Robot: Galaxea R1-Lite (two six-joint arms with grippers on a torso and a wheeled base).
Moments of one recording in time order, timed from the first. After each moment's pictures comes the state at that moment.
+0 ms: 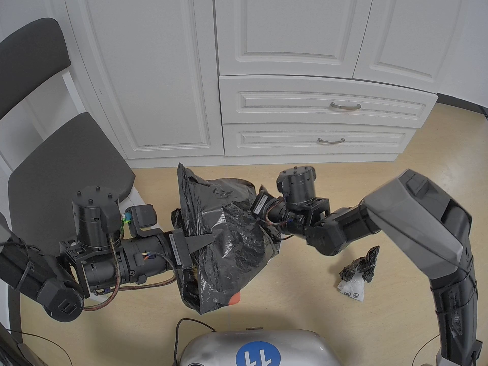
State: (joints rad) left arm -0.53 1.72 -0.50 -0.93 -0.33 -0.61; right arm 0.60 2.43 -1.51 -0.56 -0.07 0.82
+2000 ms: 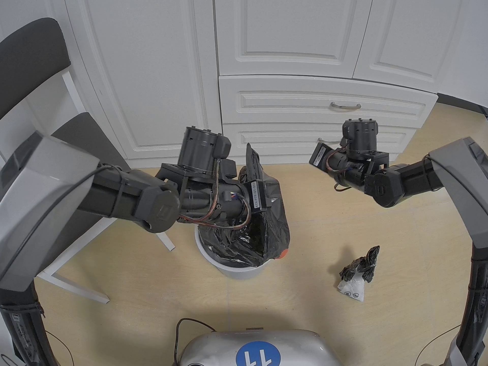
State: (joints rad) left arm -0.60 2.12 -1.38 -0.23 -0.32 -0.55; right arm 0.37 2.21 -1.48 -0.49 -0.12 0.60
